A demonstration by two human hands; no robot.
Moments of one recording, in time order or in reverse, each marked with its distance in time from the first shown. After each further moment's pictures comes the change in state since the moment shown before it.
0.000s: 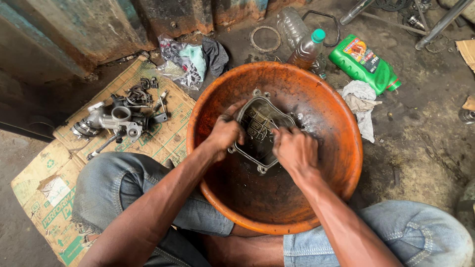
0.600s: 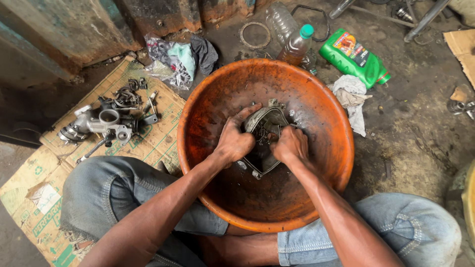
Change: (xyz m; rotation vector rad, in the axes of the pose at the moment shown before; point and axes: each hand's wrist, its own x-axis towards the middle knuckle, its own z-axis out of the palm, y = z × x) left_hand -0.021 0.006 0.040 0.284 -0.021 0.301; right_hand 0.013 0.004 -0.011 0.232 -0.268 0.370
